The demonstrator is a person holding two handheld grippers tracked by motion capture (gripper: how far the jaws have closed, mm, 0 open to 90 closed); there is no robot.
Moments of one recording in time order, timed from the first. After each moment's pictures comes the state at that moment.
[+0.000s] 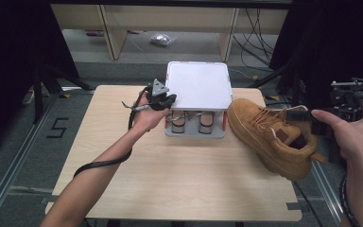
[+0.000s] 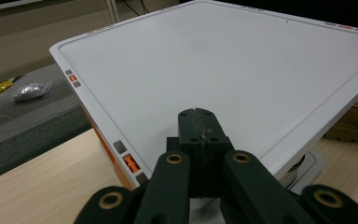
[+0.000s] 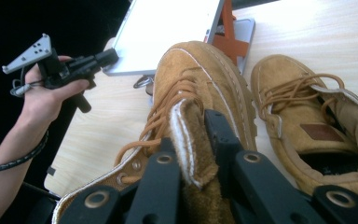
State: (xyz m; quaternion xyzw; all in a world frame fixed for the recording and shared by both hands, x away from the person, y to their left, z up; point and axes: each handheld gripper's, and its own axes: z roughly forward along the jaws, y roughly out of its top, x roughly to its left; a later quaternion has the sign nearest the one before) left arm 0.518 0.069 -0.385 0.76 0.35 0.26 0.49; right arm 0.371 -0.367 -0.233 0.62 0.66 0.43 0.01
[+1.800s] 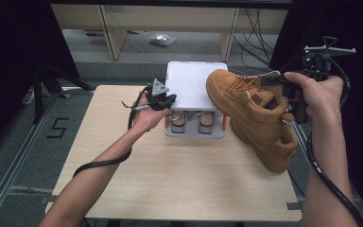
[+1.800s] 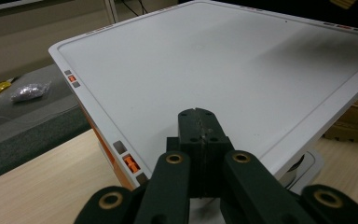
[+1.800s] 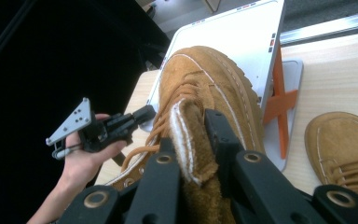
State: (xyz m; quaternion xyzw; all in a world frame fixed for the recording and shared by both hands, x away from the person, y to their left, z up) left arm 0.518 0.070 -0.385 0.76 0.35 0.26 0.49; right arm 0.454 -0.324 -0.212 0.60 0.64 0.48 -0.02
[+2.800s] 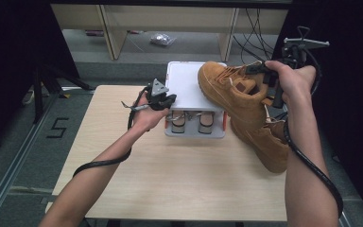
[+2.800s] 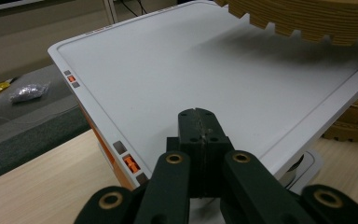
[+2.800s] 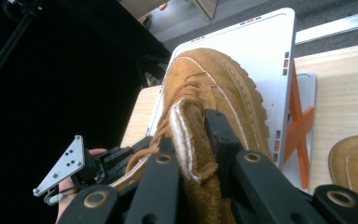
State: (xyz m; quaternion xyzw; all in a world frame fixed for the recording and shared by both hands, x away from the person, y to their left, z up) left arm 0.519 0.070 -0.385 0.76 0.34 0.26 0.49; right arm 0.502 -0.292 -0.218 0.63 0.61 0.48 -0.03
